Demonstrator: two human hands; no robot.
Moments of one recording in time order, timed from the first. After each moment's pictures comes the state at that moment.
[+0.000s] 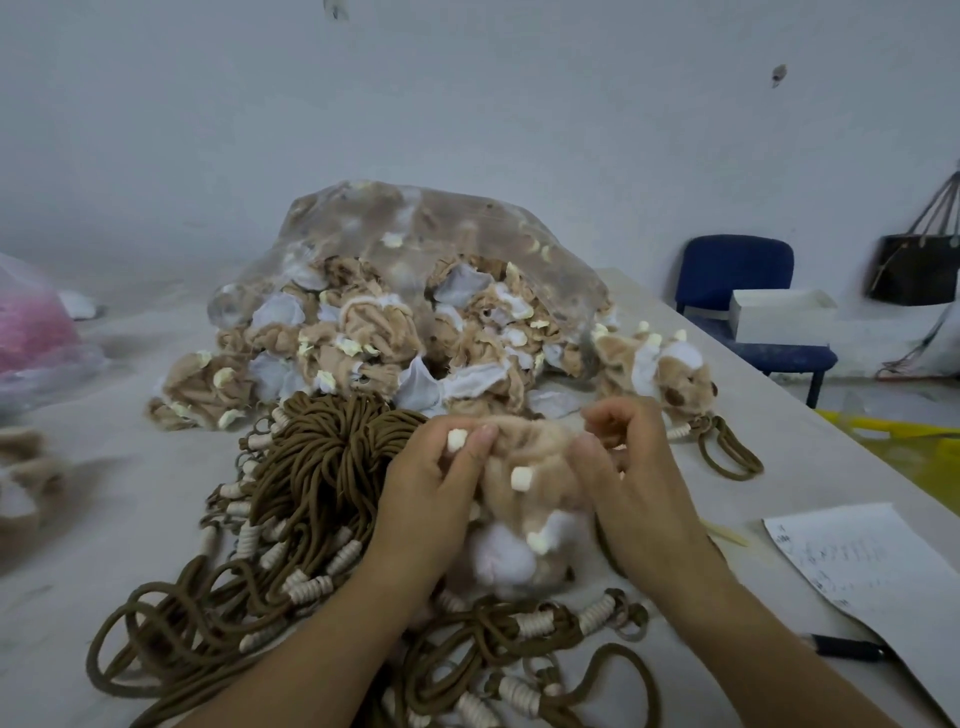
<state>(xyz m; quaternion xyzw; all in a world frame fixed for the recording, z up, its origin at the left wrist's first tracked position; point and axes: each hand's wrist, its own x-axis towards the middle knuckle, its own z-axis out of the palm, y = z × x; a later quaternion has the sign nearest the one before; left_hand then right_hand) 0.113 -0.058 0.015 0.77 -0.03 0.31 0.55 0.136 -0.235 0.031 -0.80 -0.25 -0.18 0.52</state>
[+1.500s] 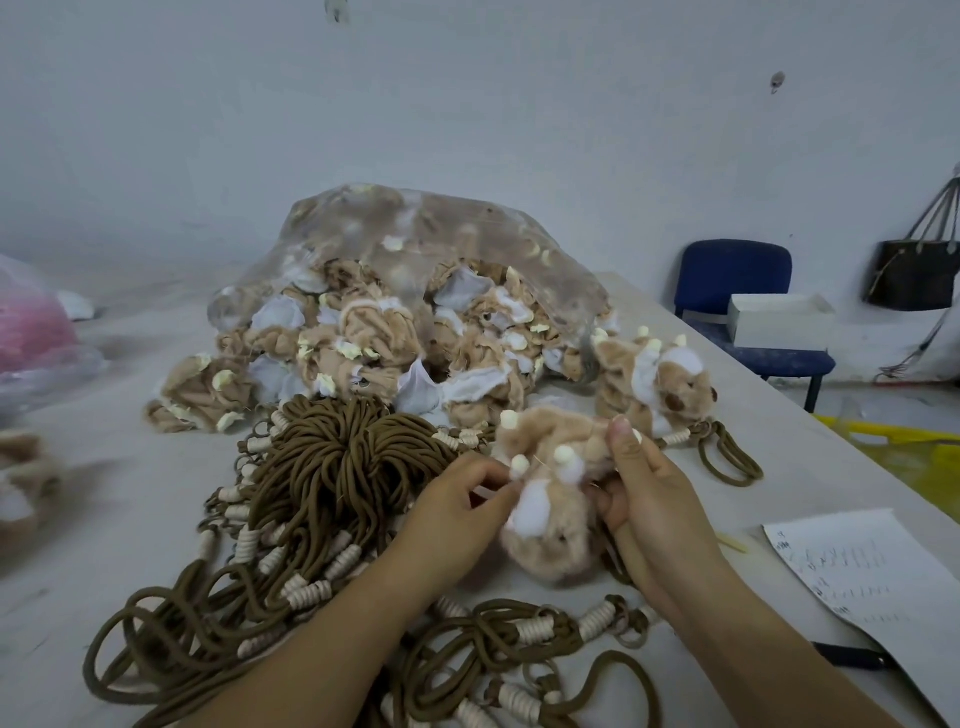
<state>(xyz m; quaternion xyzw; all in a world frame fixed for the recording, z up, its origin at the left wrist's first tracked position) 0.125 -0.059 -0.003 0.83 -0.05 0.11 0.55 0.149 -0.228 0.022 -0.51 -0.09 0.01 0.85</state>
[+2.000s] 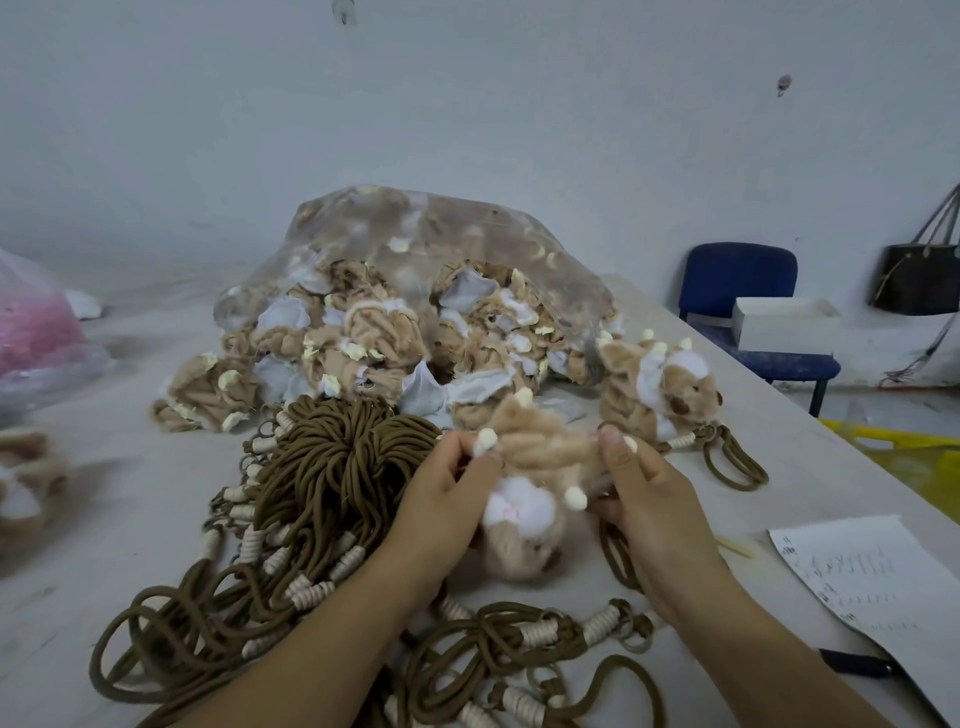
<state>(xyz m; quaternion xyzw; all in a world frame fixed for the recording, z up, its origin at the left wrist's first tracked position) 0.119 -0.060 0.008 0.72 0.00 0.14 0.68 0.143 -0.230 0.022 -0.66 -0.11 -0.03 0.74</state>
